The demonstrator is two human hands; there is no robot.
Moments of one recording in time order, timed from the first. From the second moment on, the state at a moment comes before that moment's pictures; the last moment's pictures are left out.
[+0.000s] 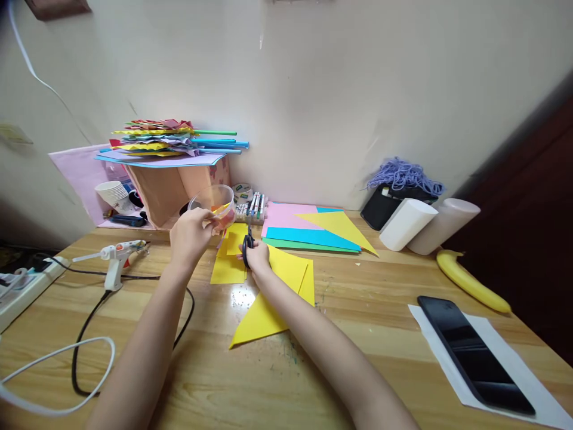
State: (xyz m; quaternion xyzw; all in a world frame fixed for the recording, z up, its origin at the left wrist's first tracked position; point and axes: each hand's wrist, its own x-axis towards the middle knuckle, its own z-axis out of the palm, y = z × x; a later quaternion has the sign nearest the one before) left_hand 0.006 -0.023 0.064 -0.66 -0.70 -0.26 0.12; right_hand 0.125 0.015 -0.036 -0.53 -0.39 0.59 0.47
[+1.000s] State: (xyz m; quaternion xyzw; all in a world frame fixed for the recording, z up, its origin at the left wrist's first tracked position) left_hand 0.086 -0.074 -0.037 -0.79 -0.58 -0.15 -0.14; right_hand 0.350 -0.046 -0.047 -0.77 -0.61 -0.09 0.16
